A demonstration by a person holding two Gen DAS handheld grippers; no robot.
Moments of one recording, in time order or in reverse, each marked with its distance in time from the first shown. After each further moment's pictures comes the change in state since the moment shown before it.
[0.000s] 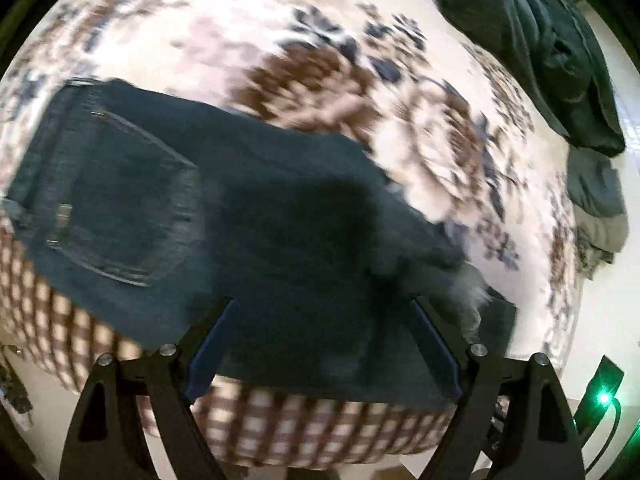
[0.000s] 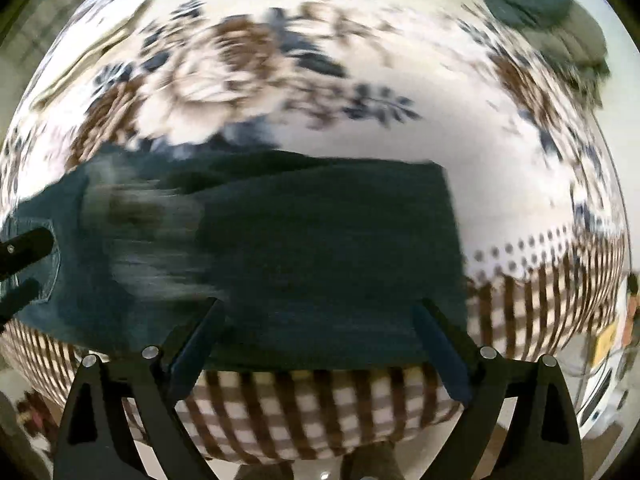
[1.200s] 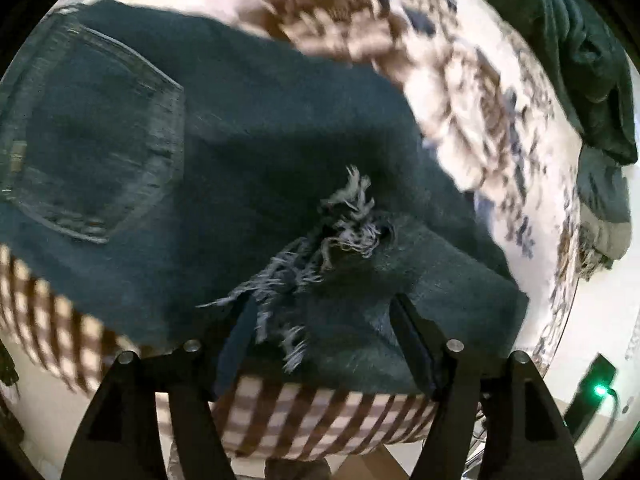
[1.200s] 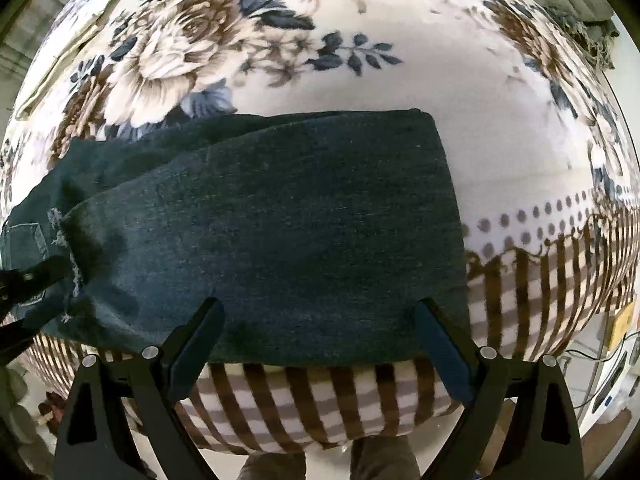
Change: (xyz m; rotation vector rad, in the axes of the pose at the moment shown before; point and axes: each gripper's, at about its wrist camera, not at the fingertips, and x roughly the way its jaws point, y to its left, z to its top) left arm 0.040 0.027 -0.016 -0.057 0.140 -0.003; right arm 0.030 -0.018 -0.005 0.026 0.105 -0.044
